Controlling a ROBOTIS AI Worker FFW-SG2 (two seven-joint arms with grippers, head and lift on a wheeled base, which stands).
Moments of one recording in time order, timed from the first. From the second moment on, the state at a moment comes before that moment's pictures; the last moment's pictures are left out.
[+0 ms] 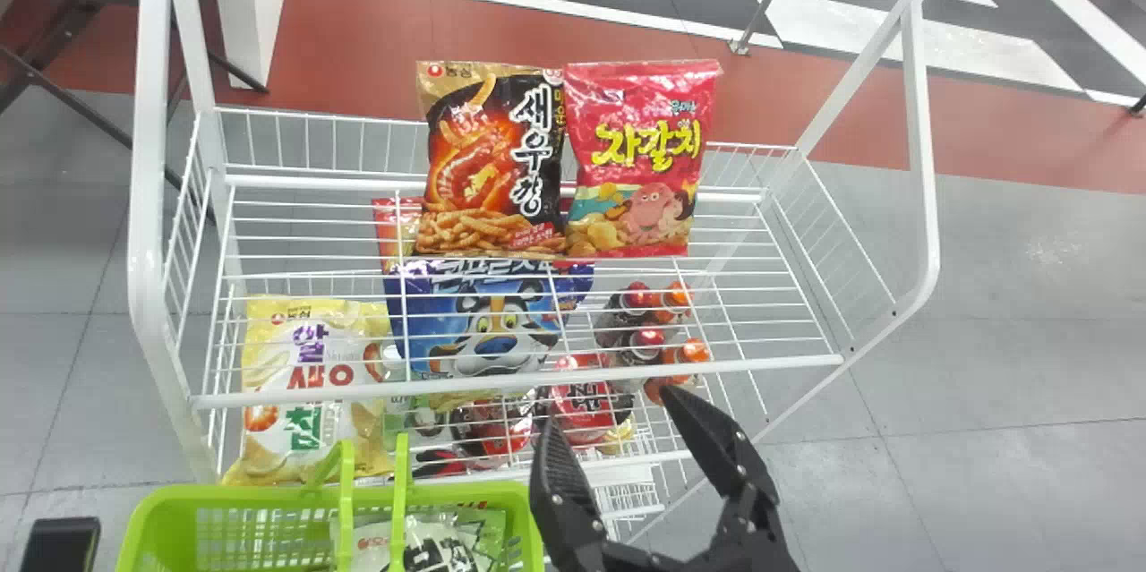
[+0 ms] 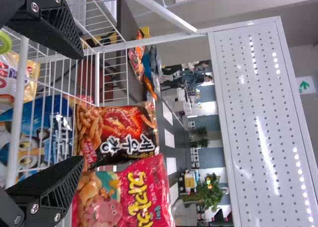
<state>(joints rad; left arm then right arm) 0.54 0.04 0.04 -2.18 0.42 1.47 -0.99 1.14 -0.19 0.10 -2.40 -0.10 -0.22 0.04</state>
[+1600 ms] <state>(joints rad) 0.63 0.04 0.25 -2.20 0.50 1.47 -1.12 1.12 -0.18 0.21 -2.44 0.00 0.01 -0.05</state>
